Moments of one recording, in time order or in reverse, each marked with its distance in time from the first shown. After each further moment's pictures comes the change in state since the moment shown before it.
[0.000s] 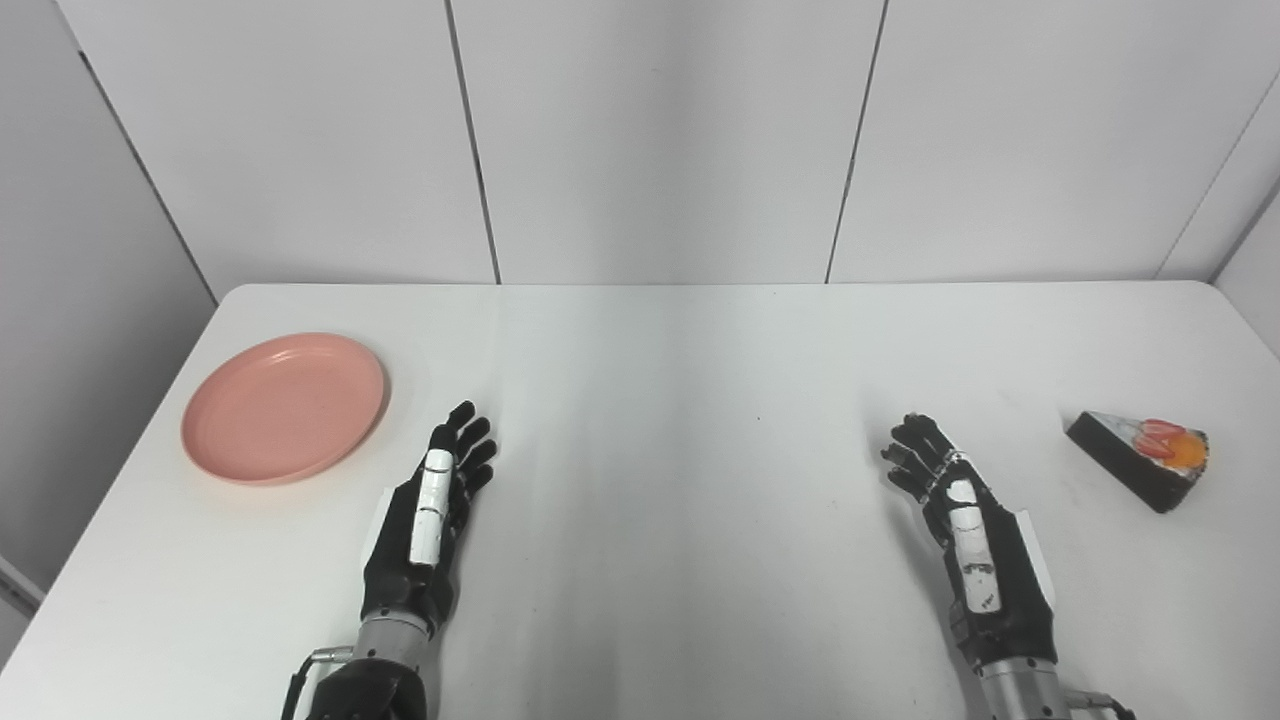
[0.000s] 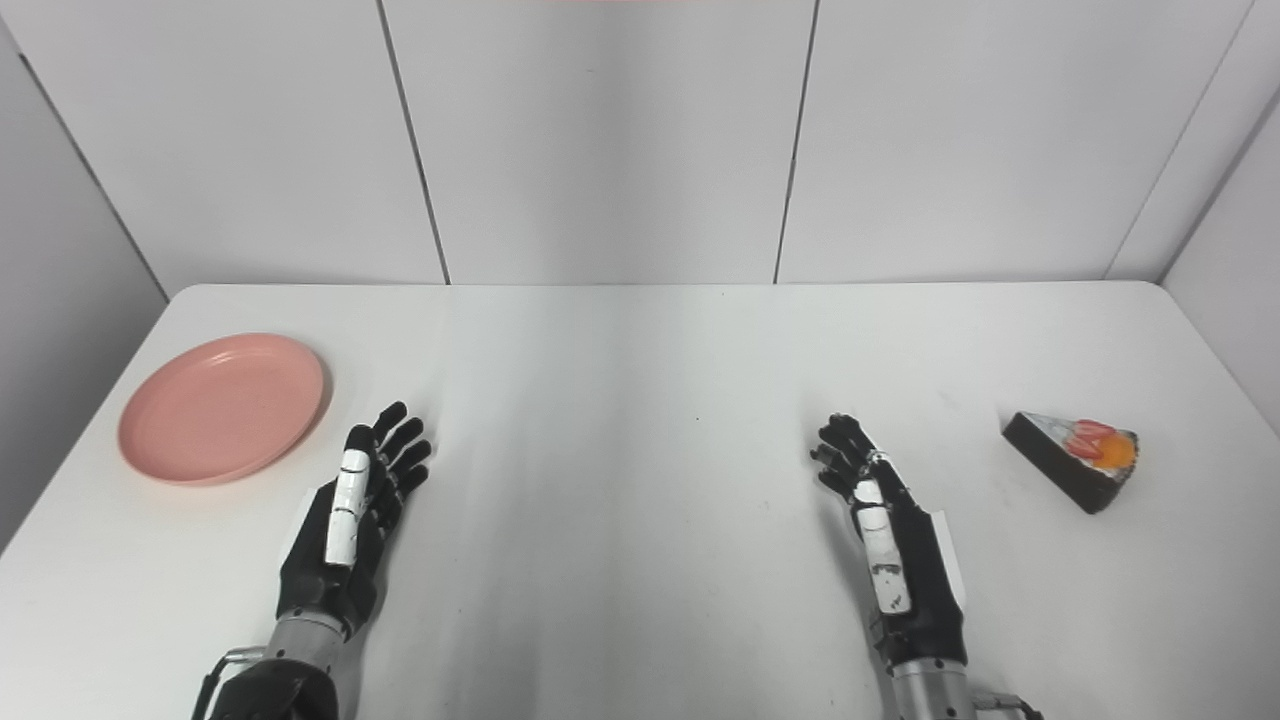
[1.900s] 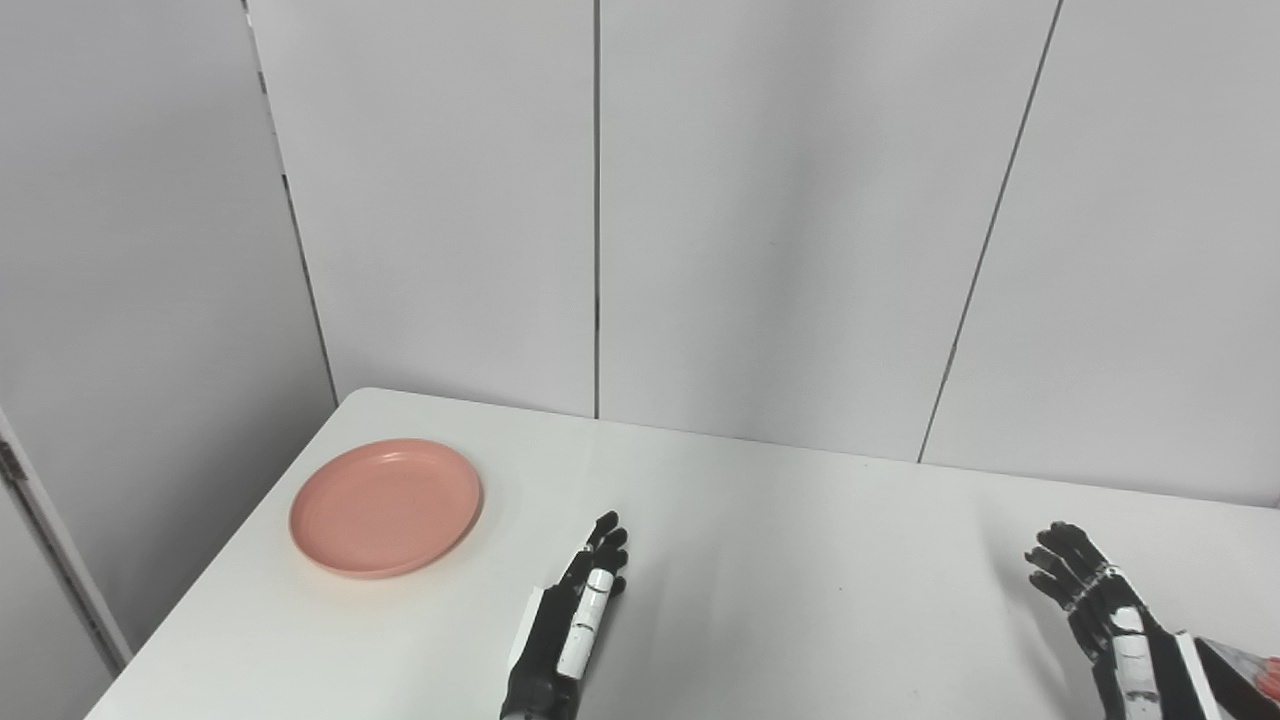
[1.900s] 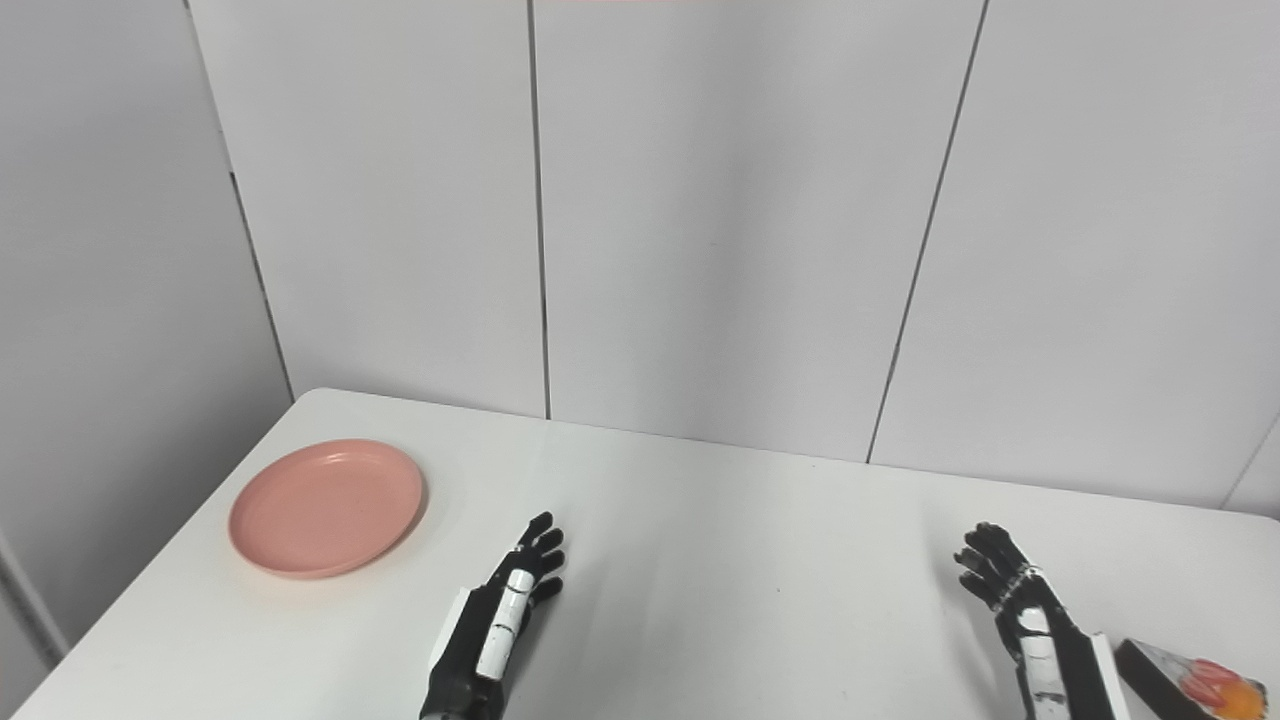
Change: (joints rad) left arm -0.105 -0.082 -0.096 0.328 0.175 -0.313 0.081; right arm -0.250 -0.119 -0.170 0.437 0.088 -0.273 0.216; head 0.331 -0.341
